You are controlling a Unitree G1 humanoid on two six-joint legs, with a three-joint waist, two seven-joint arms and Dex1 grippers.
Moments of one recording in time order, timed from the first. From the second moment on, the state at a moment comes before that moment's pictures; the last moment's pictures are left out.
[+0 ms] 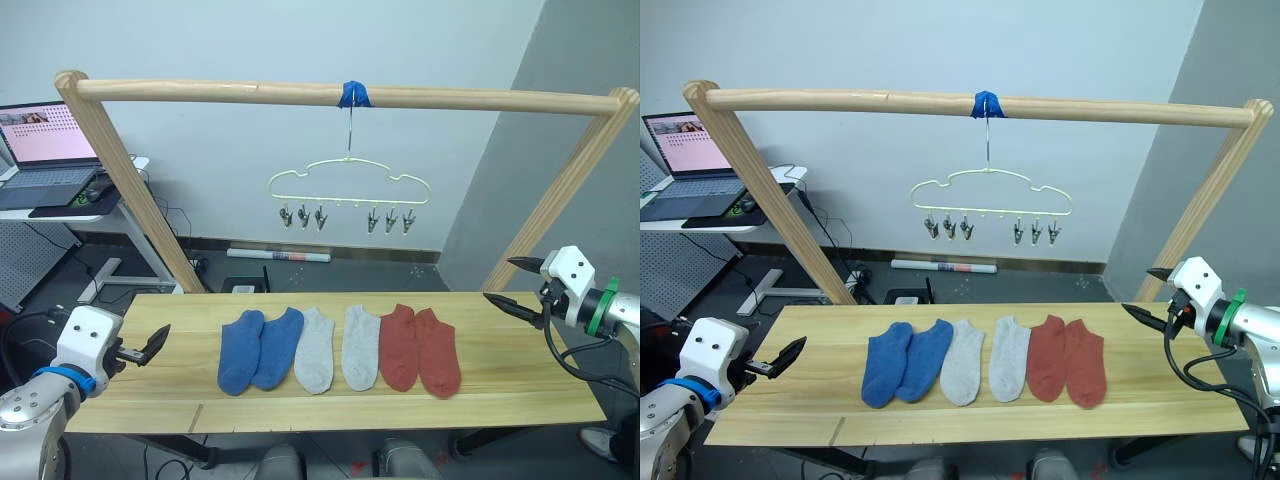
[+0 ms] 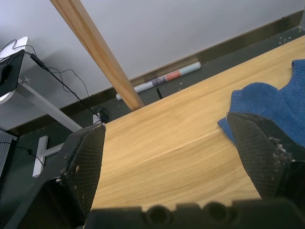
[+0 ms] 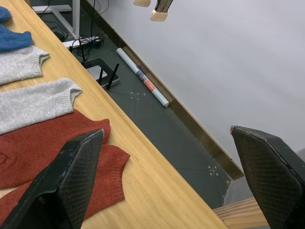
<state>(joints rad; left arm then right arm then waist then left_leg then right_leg) 0.28 0.70 0.45 -0.07 -0.29 0.25 -0.58 -0.15 -0.84 -0.17 0.19 0.26 0.03 1.00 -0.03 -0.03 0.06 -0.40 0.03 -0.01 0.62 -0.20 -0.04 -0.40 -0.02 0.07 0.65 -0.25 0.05</state>
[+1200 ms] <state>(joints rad) 0.11 0.52 0.35 -0.10 -0.31 0.15 -0.55 -0.02 -0.82 -0.20 -0.22 0.36 0.21 0.94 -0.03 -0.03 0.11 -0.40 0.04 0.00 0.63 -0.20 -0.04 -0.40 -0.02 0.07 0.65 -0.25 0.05</state>
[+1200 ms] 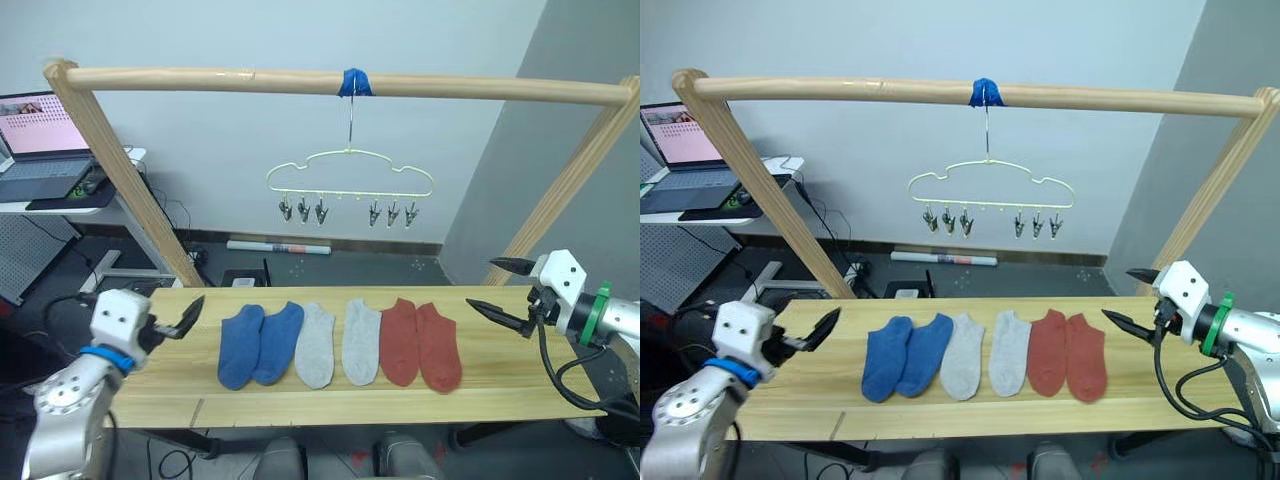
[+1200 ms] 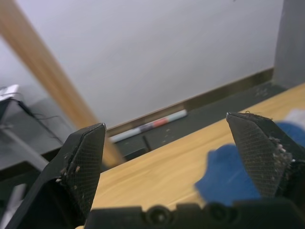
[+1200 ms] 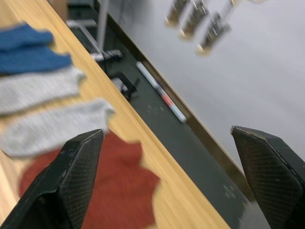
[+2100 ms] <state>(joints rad) -0.41 0.26 0.20 0.13 -0.27 0.11 -0.36 -0.10 -0.76 -0.16 -0.69 0.61 0.64 0.69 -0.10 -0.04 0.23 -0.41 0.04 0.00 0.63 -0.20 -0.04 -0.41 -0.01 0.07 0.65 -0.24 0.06</state>
